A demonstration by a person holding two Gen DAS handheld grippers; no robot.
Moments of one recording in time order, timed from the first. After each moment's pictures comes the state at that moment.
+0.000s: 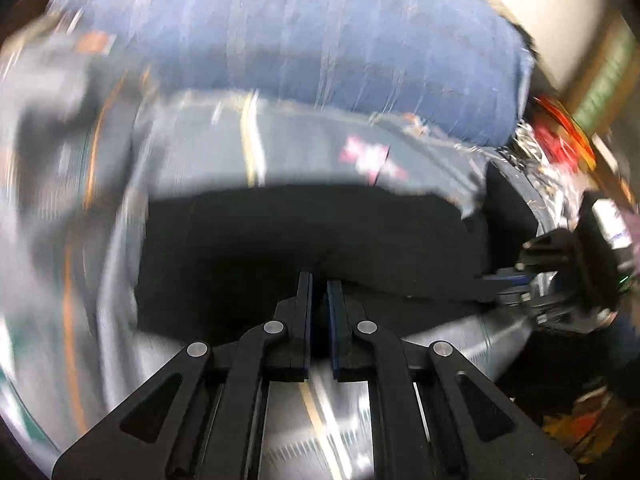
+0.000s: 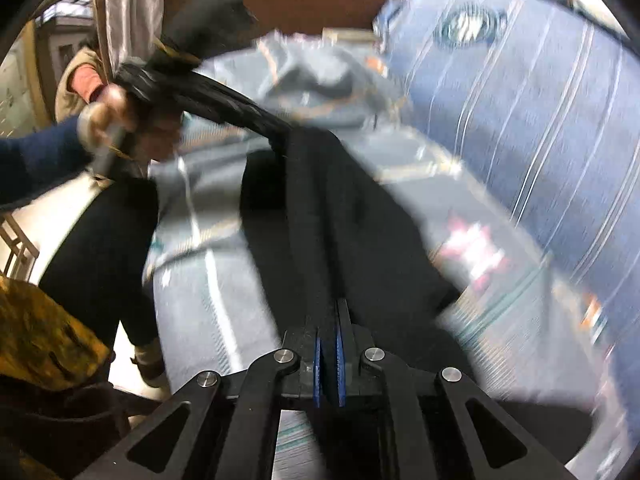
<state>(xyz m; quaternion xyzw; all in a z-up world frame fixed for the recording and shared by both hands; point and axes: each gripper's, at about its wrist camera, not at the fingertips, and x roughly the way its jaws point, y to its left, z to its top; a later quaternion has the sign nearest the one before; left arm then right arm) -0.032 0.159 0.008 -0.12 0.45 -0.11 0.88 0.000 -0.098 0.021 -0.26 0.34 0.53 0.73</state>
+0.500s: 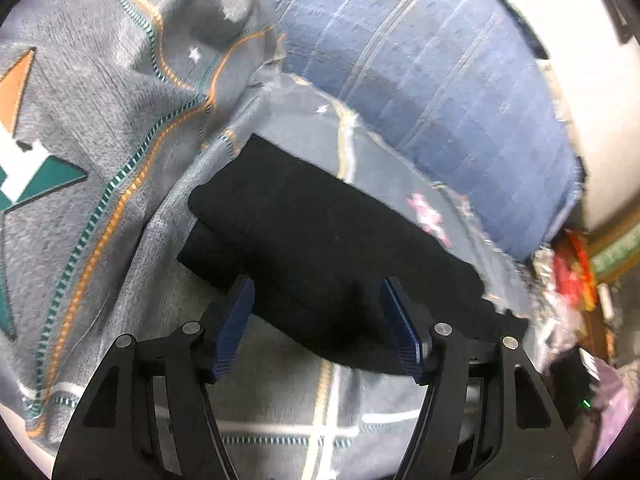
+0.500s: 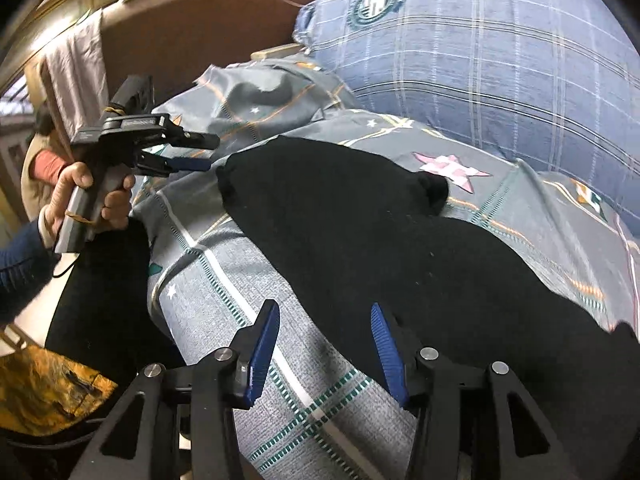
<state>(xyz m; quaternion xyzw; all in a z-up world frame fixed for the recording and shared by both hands) -0.060 0.208 -0.009 -0.30 0.41 0.01 0.86 -0.024 -0.131 0.000 -0.11 0.36 0.46 0.80</state>
